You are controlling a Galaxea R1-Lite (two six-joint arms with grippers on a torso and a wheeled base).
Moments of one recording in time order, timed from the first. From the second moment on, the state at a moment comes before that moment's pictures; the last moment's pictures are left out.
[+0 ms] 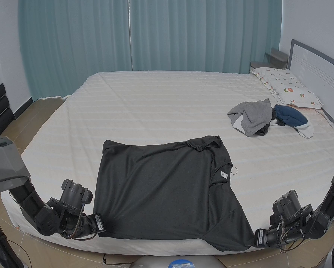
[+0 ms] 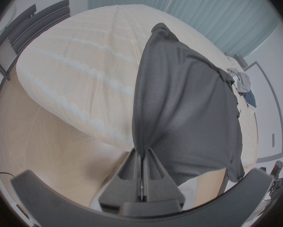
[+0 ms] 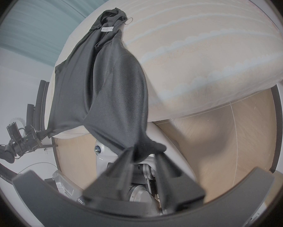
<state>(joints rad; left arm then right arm) -0.36 1.95 -0.38 -0.46 0.04 -0.72 0.43 1.91 -0.20 -0.59 0.14 0.69</state>
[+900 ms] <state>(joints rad) -0.27 1.85 -0.45 -0.47 0.00 -0.72 0.21 1.89 -0.41 -0.60 0.30 0.70</state>
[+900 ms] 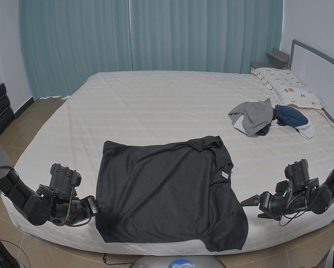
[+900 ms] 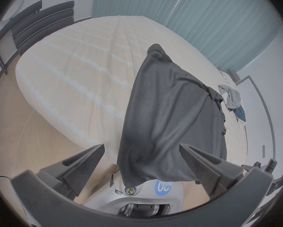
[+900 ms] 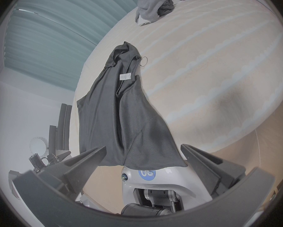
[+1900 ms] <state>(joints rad) -0.26 1.86 -0.49 -0.47 -0.09 -0.80 0.13 1.94 -0.44 -0.63 0.29 0.65</state>
